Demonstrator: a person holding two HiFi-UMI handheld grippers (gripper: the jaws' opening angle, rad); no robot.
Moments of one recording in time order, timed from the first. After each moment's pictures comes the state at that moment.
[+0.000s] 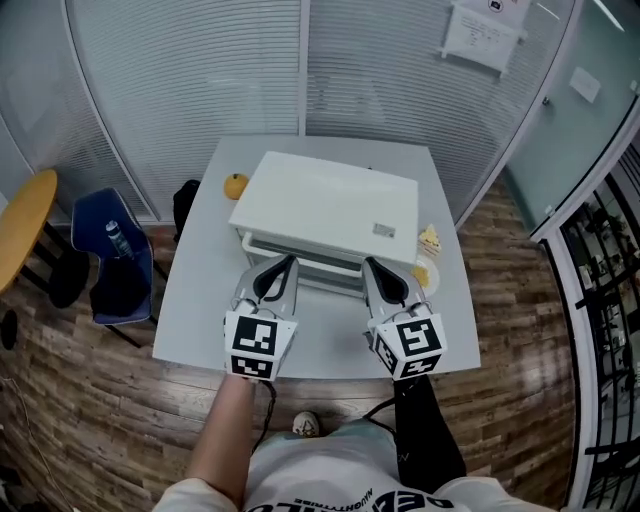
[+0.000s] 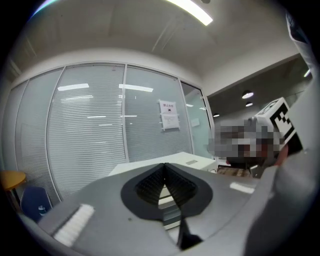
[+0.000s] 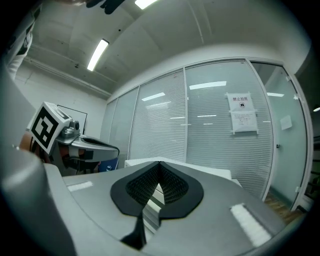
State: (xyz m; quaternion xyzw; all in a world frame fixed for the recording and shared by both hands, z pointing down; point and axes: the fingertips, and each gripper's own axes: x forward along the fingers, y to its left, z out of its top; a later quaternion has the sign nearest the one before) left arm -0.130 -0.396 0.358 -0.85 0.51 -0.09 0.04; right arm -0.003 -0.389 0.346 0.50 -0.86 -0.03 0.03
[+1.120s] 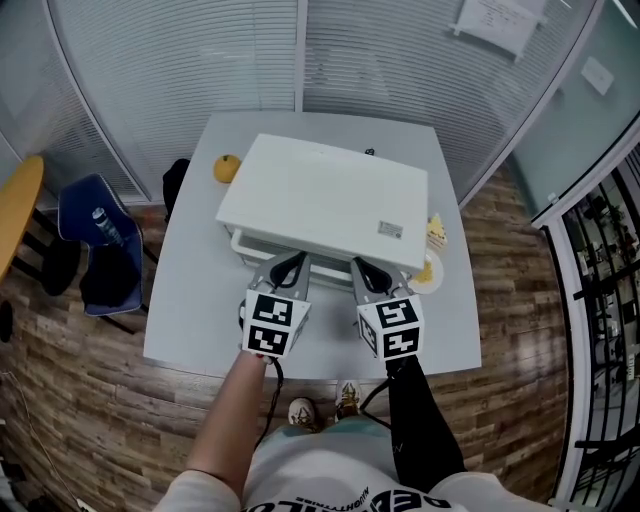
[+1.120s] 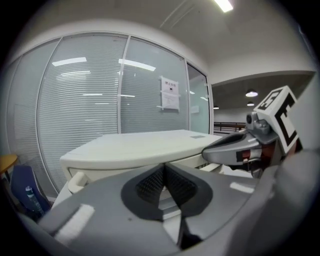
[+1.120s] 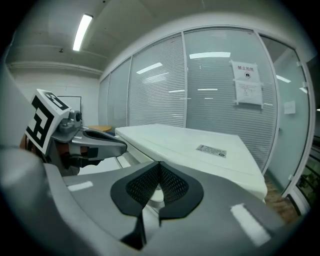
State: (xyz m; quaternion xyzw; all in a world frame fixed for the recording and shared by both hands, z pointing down) left arm -0.102 -0.459 0.455 -0.86 0.48 -0.14 -0.07; right arm -0.008 -0.449 0.449 0.50 -0.85 0.08 0.17
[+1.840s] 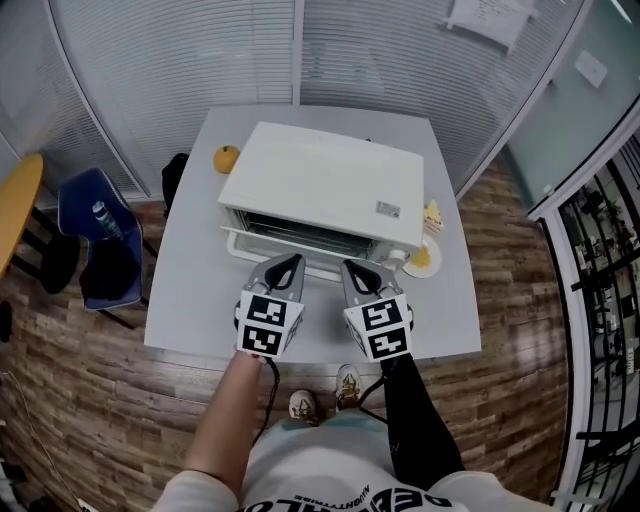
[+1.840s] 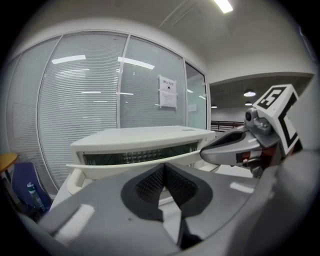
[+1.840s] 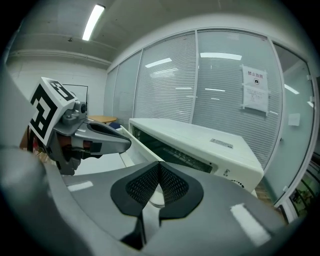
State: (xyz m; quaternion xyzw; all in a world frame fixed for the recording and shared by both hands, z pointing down) left arm -0.113 -0.417 0.469 -0.86 0.47 -0.15 -0.08; right arm -0.028 -0.404 0.463 0.48 -0.85 0.05 0.22
